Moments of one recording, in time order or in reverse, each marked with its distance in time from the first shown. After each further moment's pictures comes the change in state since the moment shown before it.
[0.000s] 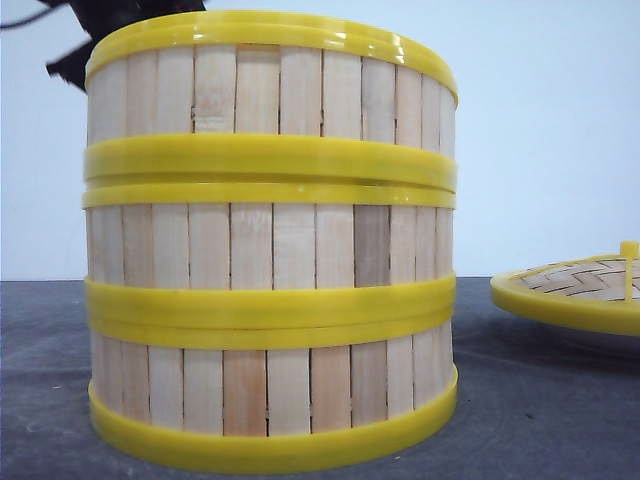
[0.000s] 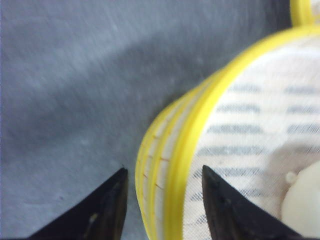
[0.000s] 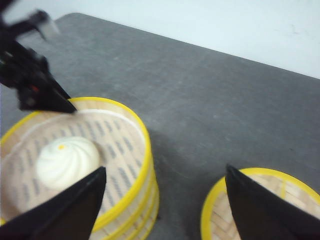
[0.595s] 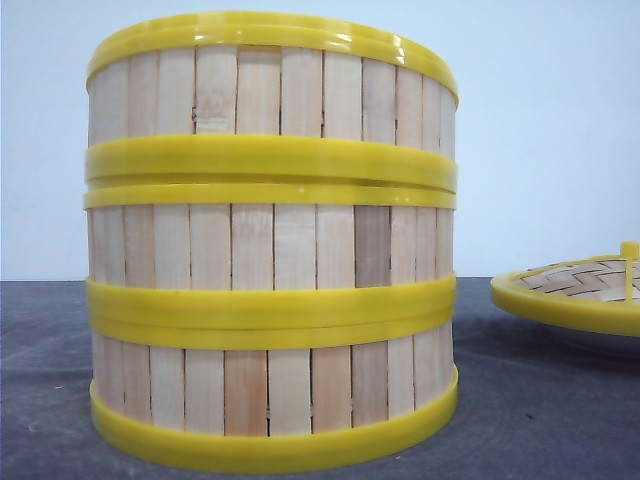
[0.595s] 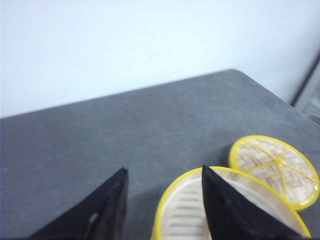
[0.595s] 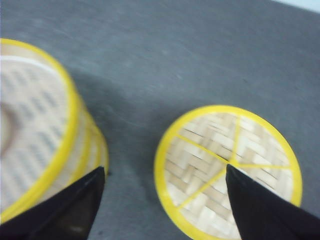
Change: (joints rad) left arm 0.016 -0.578 -0.041 0.134 -0.062 -0.033; right arm -0.107 0.171 0.002 -0.114 0.105 0.026
